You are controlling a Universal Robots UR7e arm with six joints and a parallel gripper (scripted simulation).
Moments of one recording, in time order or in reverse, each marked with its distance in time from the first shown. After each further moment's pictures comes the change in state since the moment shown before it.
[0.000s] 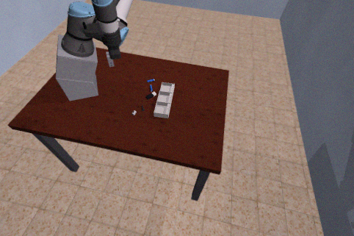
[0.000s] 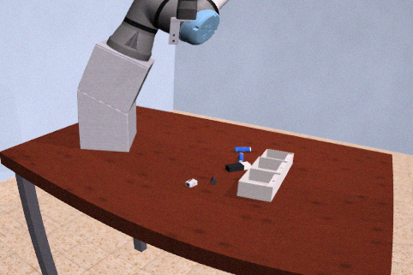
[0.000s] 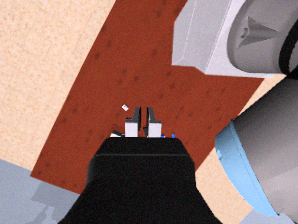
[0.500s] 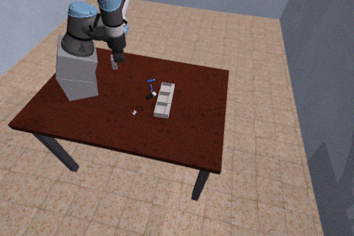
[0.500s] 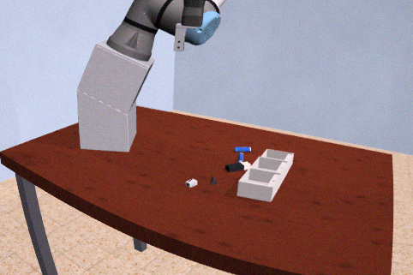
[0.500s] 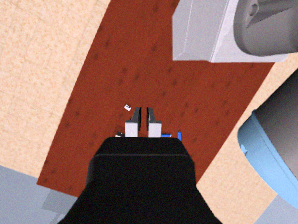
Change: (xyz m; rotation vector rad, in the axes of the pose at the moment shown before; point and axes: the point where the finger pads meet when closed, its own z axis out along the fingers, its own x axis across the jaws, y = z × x) arm -0.007 0.014 0.015 0.018 -0.011 0.073
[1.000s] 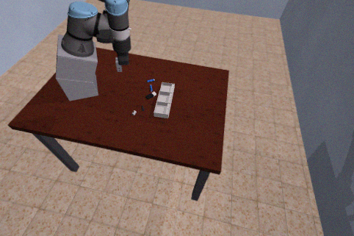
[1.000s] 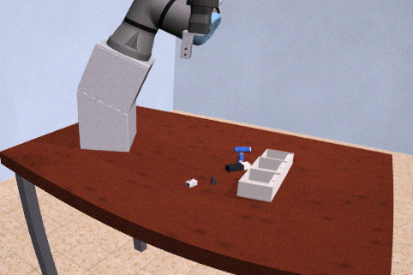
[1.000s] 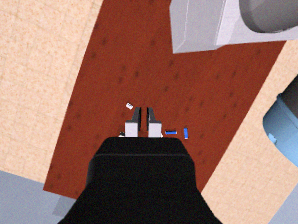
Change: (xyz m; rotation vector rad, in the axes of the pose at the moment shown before) arm -0.002 0.018 0.016 0.010 -0.014 0.073
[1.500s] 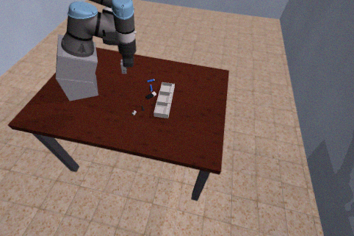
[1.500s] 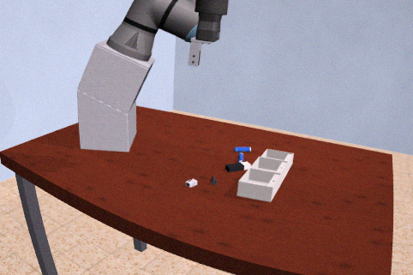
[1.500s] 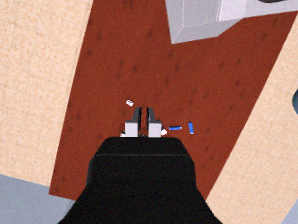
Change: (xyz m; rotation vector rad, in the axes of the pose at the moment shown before) arm 0.003 0.021 0.016 0.001 -0.015 0.071
